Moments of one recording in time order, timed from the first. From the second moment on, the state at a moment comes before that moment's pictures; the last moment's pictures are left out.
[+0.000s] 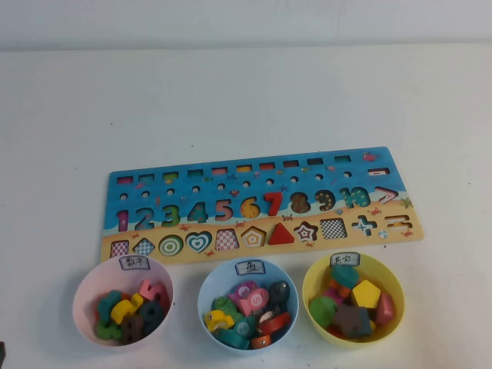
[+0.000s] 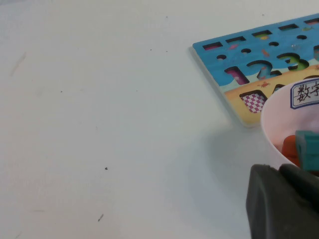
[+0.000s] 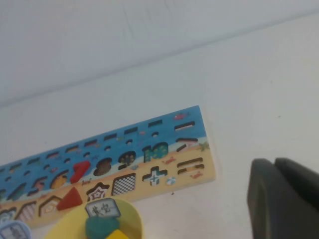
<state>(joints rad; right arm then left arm) 0.07 -0.01 0.03 0.65 0.23 -0.26 -0.12 -0.01 0.03 0.02 0.37 0.08</state>
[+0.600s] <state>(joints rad) 0.07 -0.01 0.03 0.93 0.18 -0.26 -0.12 -0.01 0.03 0.02 0.37 0.08</state>
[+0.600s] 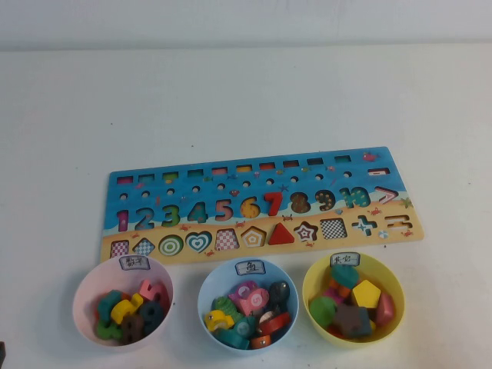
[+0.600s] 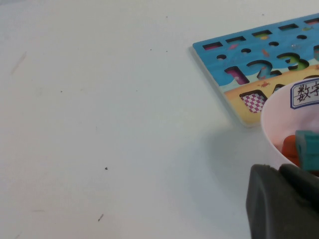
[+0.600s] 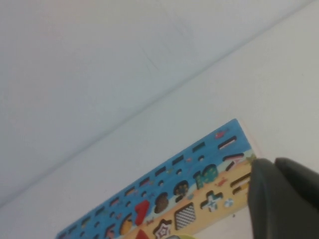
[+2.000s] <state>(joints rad) 0.46 1.43 -1.07 0.36 0.86 0.01 -0.12 -0.01 0.03 0.02 0.37 0.08</state>
